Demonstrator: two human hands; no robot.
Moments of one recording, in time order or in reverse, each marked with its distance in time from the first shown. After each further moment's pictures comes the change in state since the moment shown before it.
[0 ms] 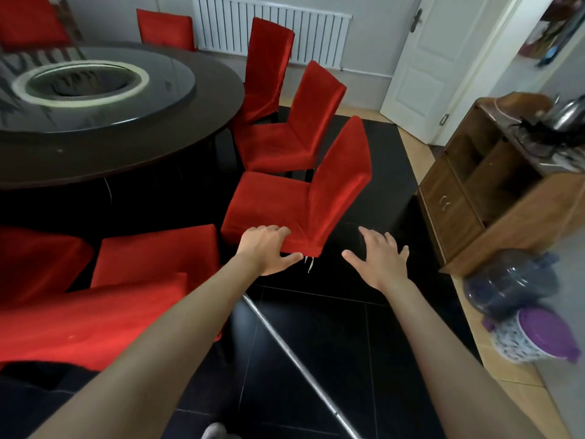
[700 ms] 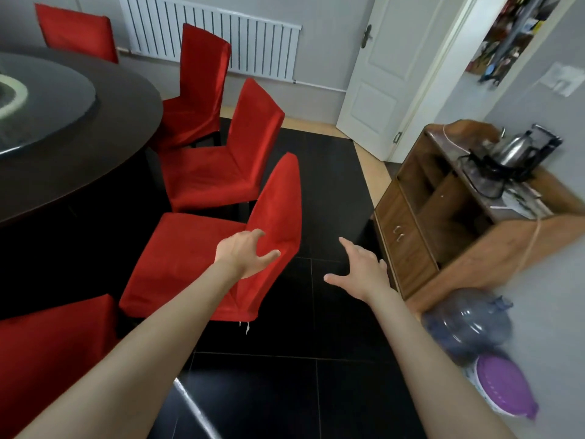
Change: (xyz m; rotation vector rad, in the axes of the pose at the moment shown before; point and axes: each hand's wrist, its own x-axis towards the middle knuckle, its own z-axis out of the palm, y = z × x) left_hand 0.343 0.079 0.026 -0.206 -0.001 -0.112; right_hand 0.276 0.152 -0.071 0.040 -0.074 0.043
